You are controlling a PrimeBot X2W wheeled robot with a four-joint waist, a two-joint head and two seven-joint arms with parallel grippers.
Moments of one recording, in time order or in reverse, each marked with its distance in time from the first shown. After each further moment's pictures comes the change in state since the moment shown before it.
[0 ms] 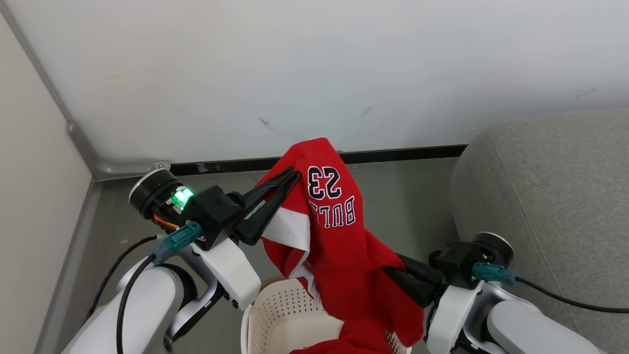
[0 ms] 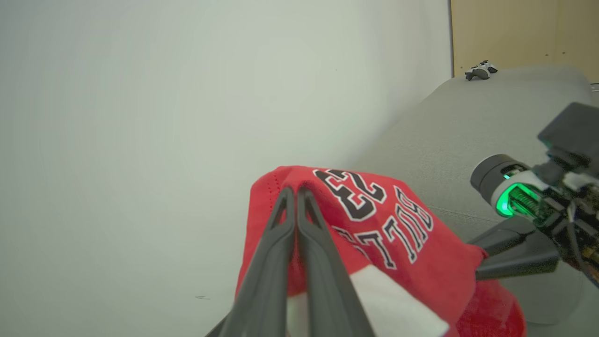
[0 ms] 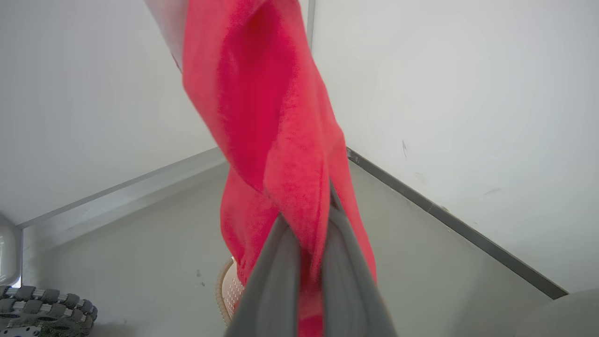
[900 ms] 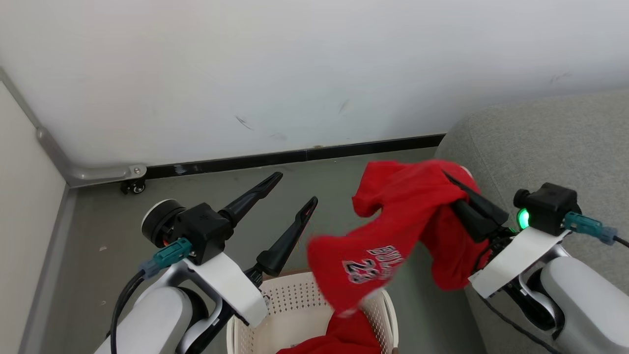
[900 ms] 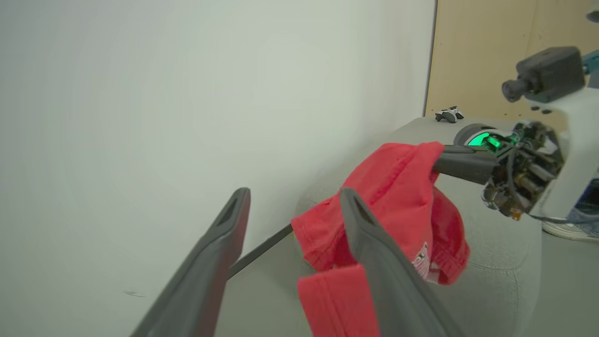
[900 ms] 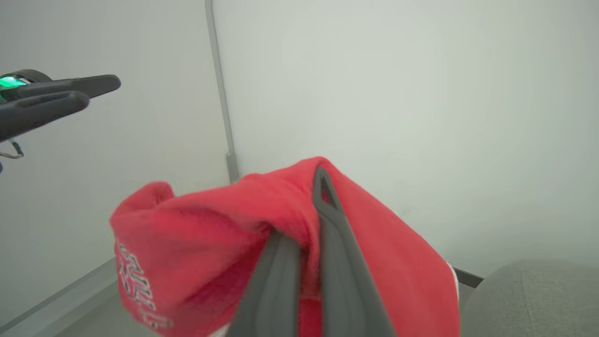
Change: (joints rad) left arm 0.095 -0.054 0.031 0.044 -0.102 0.010 -0.086; right arm 0.000 -0.039 -0.247 0.006 0.109 0.000 -0.114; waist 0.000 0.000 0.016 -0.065
